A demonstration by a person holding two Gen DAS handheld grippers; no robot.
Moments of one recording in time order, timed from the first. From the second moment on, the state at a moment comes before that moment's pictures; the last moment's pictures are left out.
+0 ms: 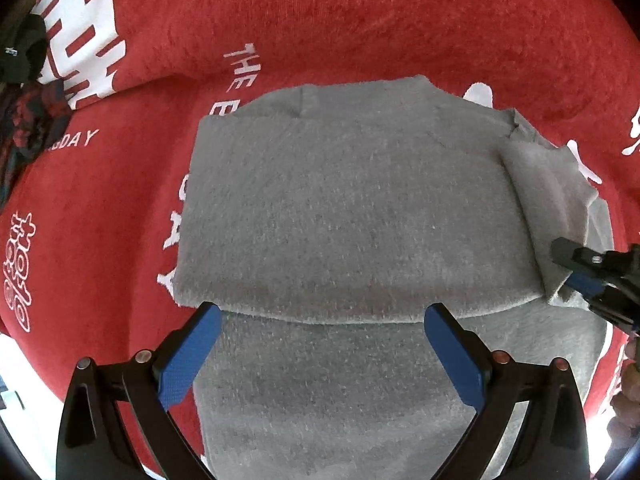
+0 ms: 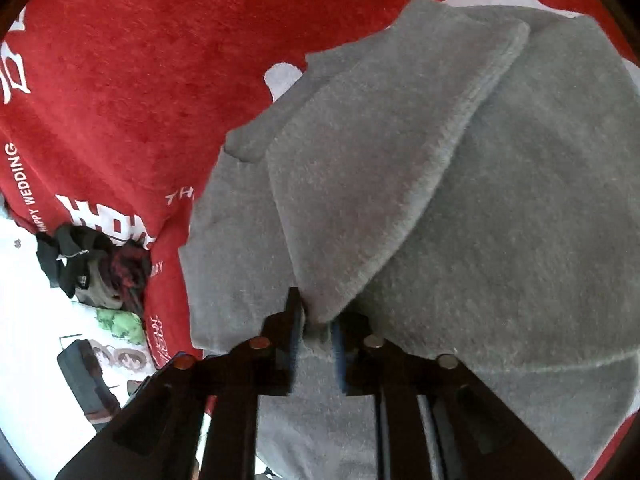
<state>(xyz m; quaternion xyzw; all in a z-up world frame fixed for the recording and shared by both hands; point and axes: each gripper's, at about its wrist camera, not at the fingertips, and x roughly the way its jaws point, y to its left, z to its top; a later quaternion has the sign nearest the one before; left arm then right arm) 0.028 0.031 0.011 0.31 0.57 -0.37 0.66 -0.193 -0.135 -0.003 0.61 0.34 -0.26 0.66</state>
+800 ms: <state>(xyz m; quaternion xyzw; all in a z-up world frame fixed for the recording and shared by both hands) 0.107 0.027 -0.008 0.02 0.70 -0.47 0.54 -0.089 -0.122 0.035 0.43 0.40 -0.22 0.78</state>
